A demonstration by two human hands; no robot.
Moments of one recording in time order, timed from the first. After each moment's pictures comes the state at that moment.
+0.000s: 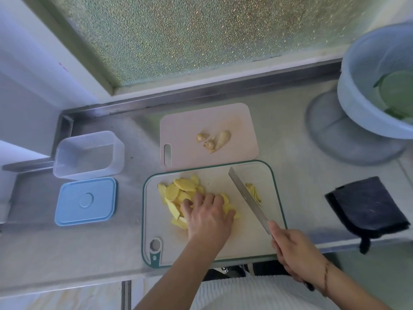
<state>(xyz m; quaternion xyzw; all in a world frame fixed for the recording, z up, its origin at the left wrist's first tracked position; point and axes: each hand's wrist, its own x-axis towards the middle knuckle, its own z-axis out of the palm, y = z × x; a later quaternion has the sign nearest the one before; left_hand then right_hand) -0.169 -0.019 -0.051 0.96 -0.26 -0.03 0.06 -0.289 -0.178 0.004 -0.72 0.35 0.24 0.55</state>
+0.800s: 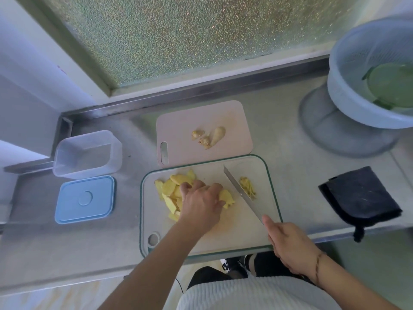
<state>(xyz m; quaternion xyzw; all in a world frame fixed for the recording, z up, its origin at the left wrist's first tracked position) -0.141 -0.015 -0.046 0.93 -0.34 -0.11 0.09 -0.298 -0.176 0.000 -0.76 0.32 0.23 0.51</state>
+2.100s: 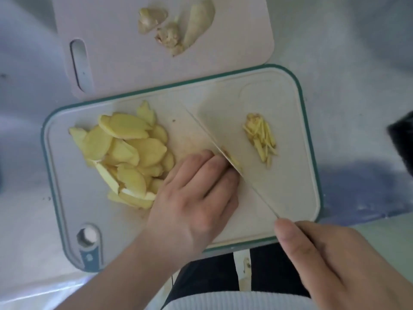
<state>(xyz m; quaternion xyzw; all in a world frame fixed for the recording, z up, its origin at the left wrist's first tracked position) -0.169 -0.007 -0.084 0.82 -0.49 0.03 0.30 -0.302 -0.176 0.000 -0.86 0.26 0.23 0.36</state>
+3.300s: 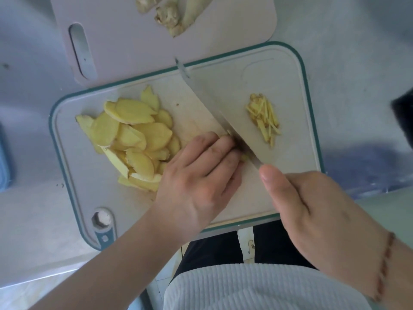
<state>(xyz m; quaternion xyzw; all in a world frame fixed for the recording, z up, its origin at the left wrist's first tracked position) -0.165 -0.003 -0.094 0.81 -0.50 0.04 0.31 -0.270 -0.148 -0.016 -0.84 0.29 0.21 0.40</state>
